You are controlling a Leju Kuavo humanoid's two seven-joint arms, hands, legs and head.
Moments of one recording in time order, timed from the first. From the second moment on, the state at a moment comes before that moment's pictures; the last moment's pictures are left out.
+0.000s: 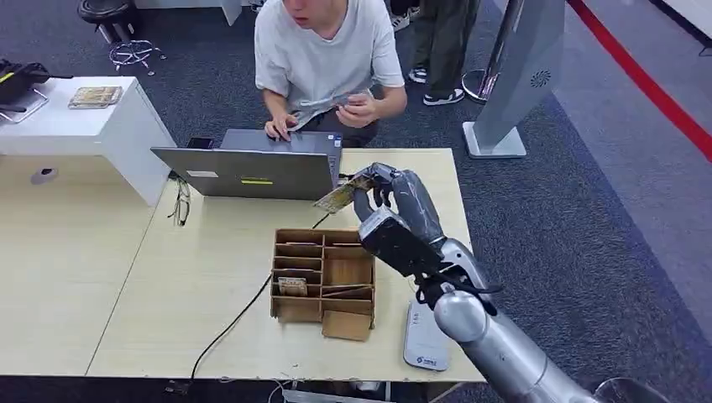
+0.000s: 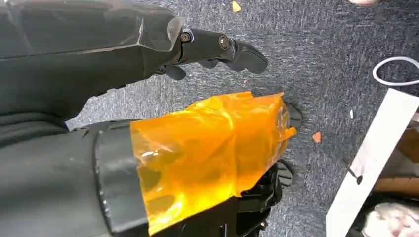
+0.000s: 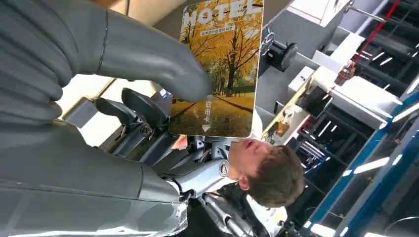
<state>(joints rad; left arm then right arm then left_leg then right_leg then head) -0.12 -0.12 -0.37 -0.20 0.48 0.36 -0.05 -0.40 -0.08 0.58 -1.59 0.33 -0.29 0.00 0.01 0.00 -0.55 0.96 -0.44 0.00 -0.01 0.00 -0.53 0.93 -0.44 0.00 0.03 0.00</state>
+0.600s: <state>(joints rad) -0.15 -0.13 -0.38 -0.21 0.47 0.37 -0.01 -0.49 -0.01 0.59 -1.50 0.35 -0.28 0.02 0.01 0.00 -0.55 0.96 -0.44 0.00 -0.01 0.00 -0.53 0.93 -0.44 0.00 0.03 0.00</state>
